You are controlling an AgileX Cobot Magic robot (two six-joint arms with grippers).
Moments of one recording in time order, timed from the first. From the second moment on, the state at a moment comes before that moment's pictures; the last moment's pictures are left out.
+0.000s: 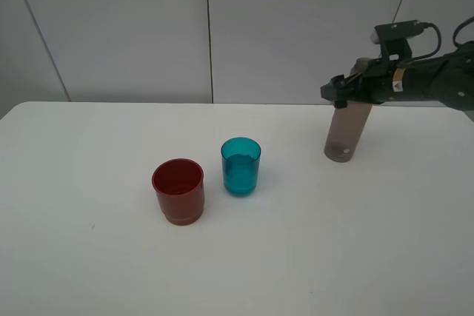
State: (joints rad) left arm -0.04 -0.01 -0.51 -0.16 1.08 0.15; right arm 0.12 1.80 -1.00 -0.84 -0.24 0.58
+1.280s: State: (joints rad) left arm -0.04 -0.01 -0.51 -0.16 1.08 0.15; right arm 0.38 1.23 -0.61 -0.76 -0.01 0.58
